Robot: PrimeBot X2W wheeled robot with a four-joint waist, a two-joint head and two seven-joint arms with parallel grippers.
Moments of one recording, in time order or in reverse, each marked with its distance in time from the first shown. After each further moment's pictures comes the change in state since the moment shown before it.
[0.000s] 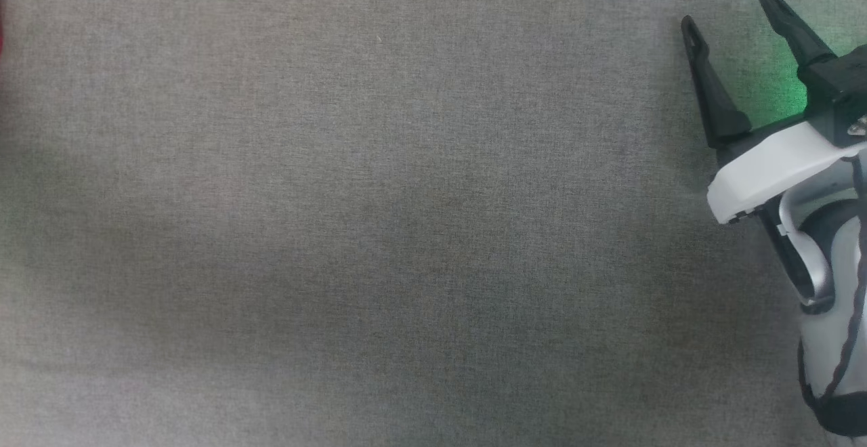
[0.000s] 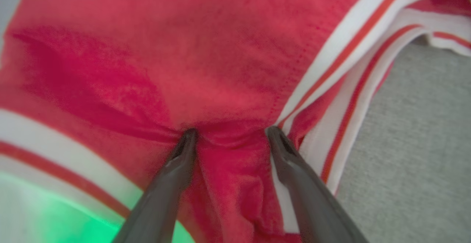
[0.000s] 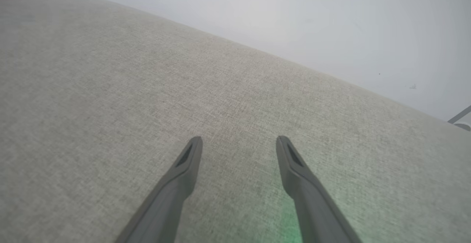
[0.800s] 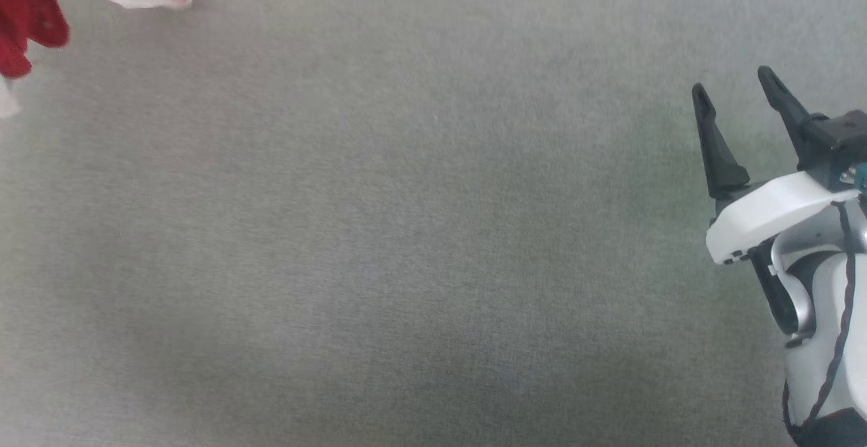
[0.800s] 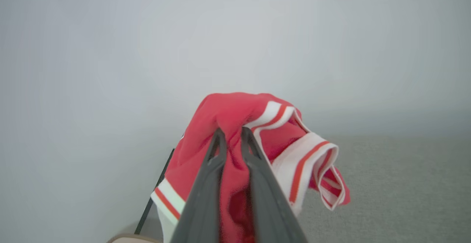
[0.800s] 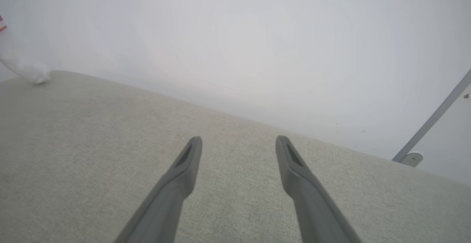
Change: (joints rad) left arm -0.038 0.088 -0.277 -0.259 0.012 0.000 -0.212; right arm 0.096 0.056 -0.091 0.168 0.027 0.000 -0.123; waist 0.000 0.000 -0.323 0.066
